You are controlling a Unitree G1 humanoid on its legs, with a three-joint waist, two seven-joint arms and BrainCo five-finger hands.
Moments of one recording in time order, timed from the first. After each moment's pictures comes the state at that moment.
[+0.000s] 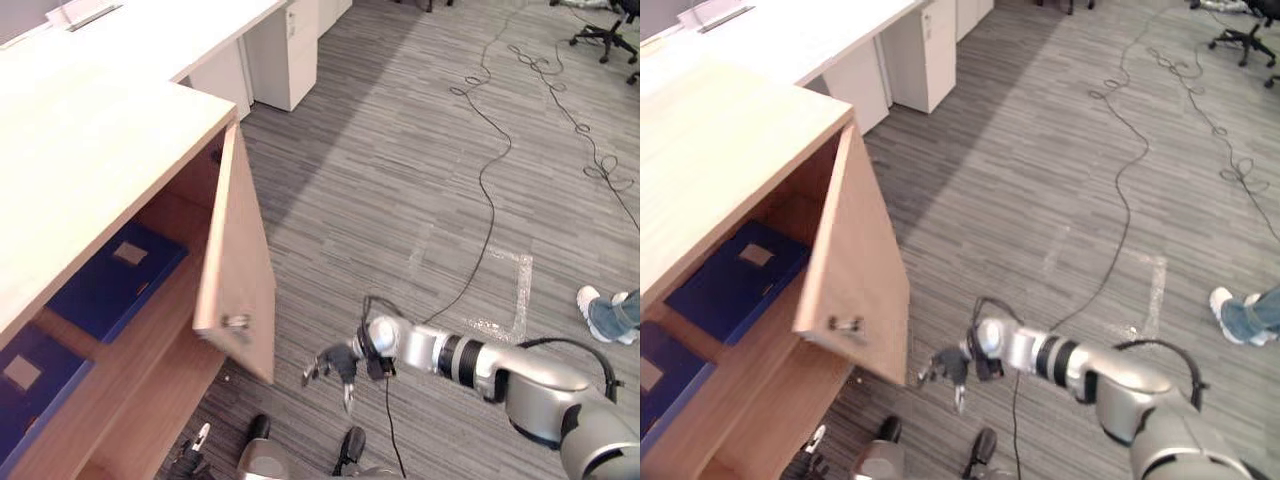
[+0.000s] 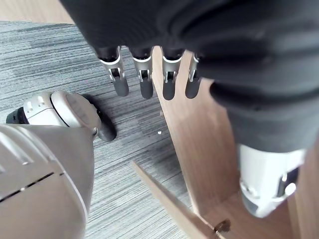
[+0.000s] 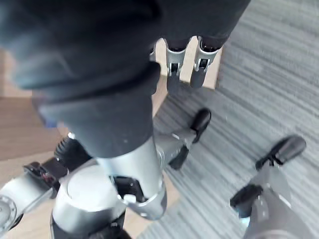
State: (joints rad) left arm 0.15 0.09 0.41 0.99 -0.50 -0.12 -0.04; right arm -0.79 -0.47 1.37 0.50 0.25 0.04 0.62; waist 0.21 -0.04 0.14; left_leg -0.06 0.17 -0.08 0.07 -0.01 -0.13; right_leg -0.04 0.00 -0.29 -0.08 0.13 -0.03
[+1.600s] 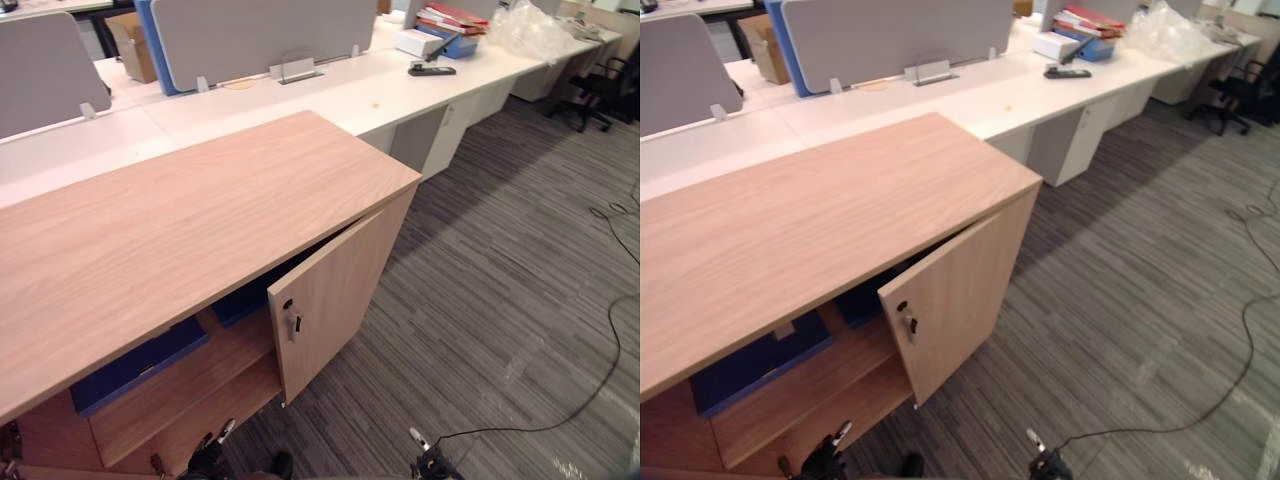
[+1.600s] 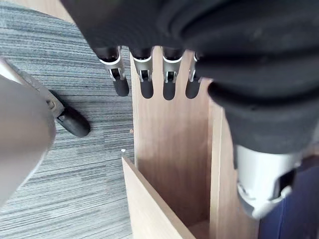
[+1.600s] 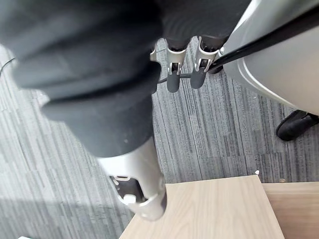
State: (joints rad) left arm 0.09 0.07 0.28 1.03 -0.41 -0.11 0.03; right arm 0.05 0.02 -0.27 1.18 0.81 -0.08 -0.06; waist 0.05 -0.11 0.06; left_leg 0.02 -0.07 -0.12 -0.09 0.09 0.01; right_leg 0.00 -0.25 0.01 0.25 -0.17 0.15
